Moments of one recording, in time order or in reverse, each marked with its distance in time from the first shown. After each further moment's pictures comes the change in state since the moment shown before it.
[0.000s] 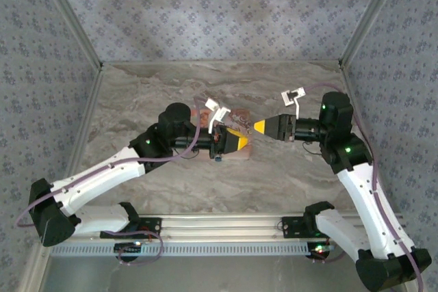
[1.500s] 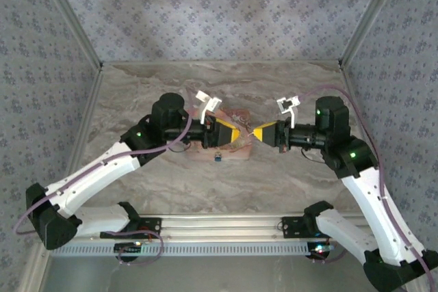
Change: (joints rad) left arm 0.106 -0.016 0.051 -0.169 -0.028 -0.028; right arm 0.126 -0.037 0.072 -0.235 0.317 -0.388
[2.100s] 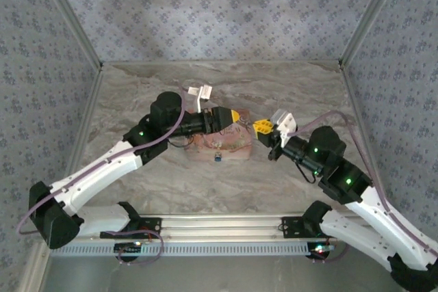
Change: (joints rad) left arm 0.027 0.037 -0.035 0.160 -0.102 -0.424; right arm 0.413 -0.177 -0.265 0.412 0.735 -0.506
